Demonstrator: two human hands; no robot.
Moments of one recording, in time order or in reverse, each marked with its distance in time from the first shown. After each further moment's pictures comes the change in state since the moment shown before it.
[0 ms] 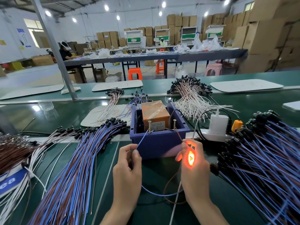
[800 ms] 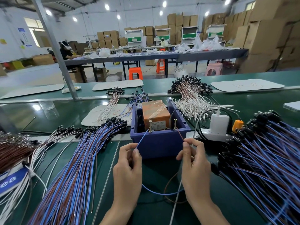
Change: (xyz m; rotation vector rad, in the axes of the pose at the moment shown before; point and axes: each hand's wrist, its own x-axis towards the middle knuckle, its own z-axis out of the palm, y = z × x) left_hand 0.000 -0.001 -0.001 -0.017 0.006 0.022; right_hand 0.001 0.000 -0.001 0.010 -0.008 -0.015
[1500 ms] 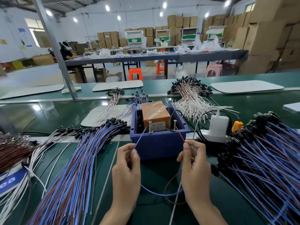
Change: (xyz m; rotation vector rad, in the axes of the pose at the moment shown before) left_hand 0.000 0.001 -0.001 0.012 0.015 -0.011; right_hand -0.002 0.001 0.001 0.006 0.016 -0.011
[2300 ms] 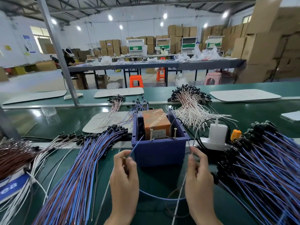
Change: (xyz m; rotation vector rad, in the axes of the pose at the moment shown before) left_hand 0.002 0.004 -0.007 0.028 0.039 -0.006; right_hand -0.005 -0.011 -0.014 0.068 -0.078 0.142
